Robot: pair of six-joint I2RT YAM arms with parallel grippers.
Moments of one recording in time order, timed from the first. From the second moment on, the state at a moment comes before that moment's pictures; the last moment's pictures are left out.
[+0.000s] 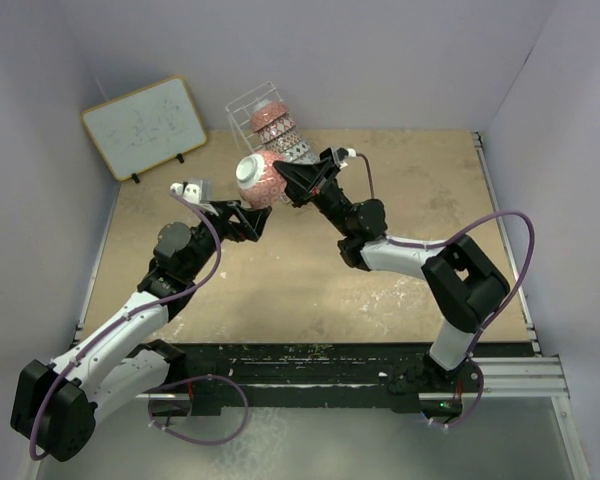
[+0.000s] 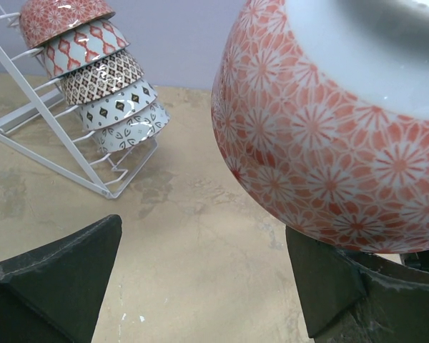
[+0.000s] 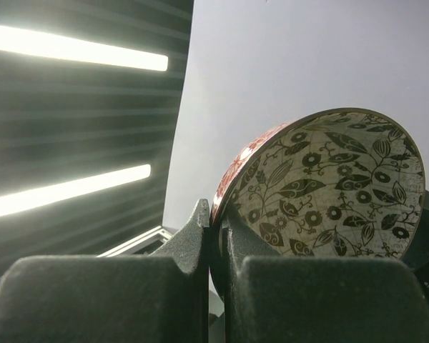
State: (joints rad) left arm -0.47 0.92 0.55 0.45 0.03 -0.46; right arm 0.72 1.74 0.97 1.43 -0.21 1.90
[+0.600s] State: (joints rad) left arm -0.47 0.87 0.57 0.37 0.01 -0.42; right arm 0.72 1.76 0.99 1.48 -0.23 1.90
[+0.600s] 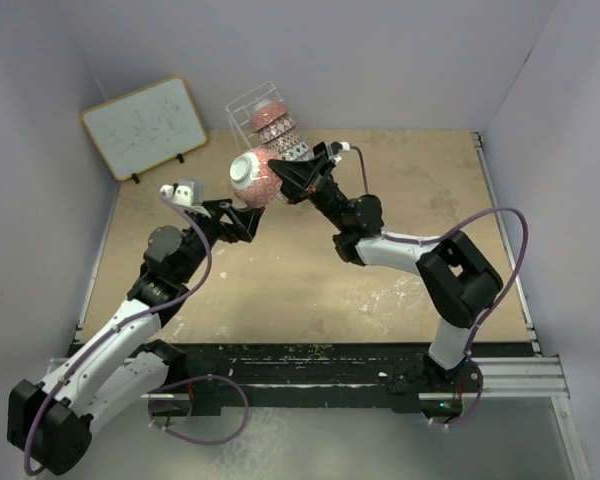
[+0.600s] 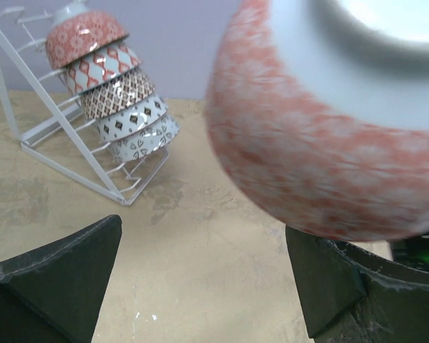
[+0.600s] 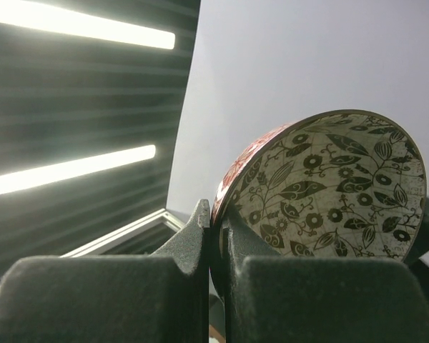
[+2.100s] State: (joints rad) left arm -0.47 0.22 0.86 -0.54 -0.11 -0.31; right arm 0.55 2.61 2.27 0.86 0.02 1.53
